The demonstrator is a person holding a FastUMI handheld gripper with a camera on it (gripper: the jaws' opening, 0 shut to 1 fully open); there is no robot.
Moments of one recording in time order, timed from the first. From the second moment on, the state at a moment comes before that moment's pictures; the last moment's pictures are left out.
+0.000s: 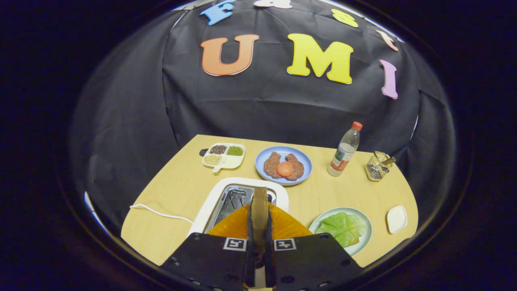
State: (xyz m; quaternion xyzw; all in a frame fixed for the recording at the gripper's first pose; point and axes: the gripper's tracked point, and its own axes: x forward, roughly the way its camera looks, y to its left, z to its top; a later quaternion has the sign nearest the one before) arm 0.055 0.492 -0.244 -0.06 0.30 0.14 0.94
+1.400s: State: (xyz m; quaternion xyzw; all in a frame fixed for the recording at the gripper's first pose) arm 0.096 0.287 -0.313 0.09 0.35 0.11 0.93
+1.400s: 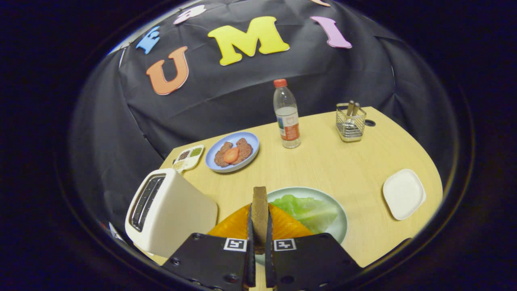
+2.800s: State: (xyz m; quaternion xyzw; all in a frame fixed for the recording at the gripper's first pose) arm 0.068 -0.011 -0.035 -0.02 0.07 0.03 1.00
